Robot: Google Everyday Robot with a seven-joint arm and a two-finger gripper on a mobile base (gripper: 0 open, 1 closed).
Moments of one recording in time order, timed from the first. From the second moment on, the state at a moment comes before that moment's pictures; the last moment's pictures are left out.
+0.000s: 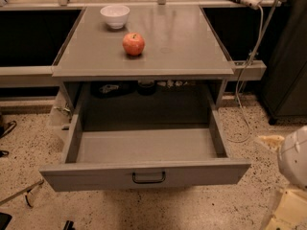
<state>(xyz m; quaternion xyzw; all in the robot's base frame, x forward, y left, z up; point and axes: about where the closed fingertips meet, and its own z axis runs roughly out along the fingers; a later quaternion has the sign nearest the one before) 0.320 -0.215 0.830 -0.58 0.79 0.09 0.15</state>
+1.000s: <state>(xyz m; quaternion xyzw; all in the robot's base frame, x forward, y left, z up) 0.276 -0.136 0.703 -0.64 0.72 0.23 0.10</state>
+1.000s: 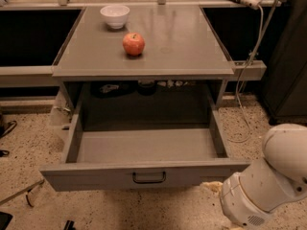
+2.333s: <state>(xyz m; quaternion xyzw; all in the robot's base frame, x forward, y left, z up) 0.319 -0.102 0.666 -0.66 0.69 0.29 0.08</state>
